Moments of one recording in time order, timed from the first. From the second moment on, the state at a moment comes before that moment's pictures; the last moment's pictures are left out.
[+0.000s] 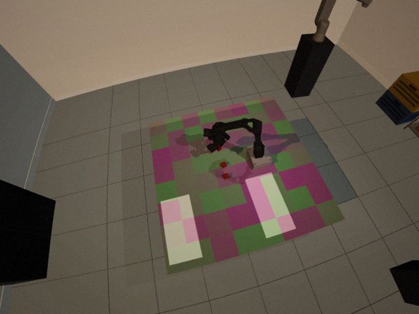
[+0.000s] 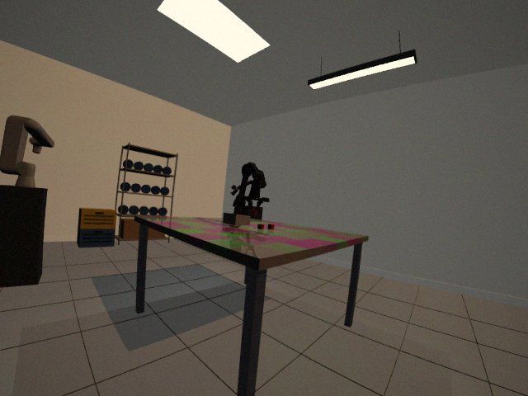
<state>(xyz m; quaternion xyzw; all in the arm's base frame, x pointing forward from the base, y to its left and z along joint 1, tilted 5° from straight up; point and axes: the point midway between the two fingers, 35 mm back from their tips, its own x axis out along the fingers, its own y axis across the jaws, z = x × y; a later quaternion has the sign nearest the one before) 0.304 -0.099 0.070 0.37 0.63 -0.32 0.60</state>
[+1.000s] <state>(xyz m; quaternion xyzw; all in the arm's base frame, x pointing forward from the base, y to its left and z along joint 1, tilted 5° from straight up) 0.318 -0.008 0.059 0.33 0.65 -0.28 0.63</state>
